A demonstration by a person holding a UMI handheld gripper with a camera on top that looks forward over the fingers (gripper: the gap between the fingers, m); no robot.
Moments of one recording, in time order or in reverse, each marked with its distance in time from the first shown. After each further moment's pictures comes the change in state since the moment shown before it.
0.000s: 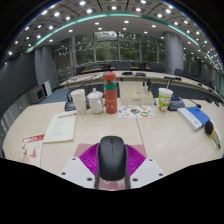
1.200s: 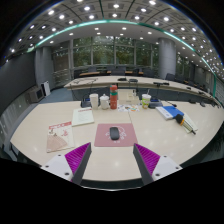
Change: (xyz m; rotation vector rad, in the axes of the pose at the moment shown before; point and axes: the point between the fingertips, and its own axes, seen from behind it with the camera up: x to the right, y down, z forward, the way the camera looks) arm -0.067 0.048 -0.337 0.016 0.080 -0.013
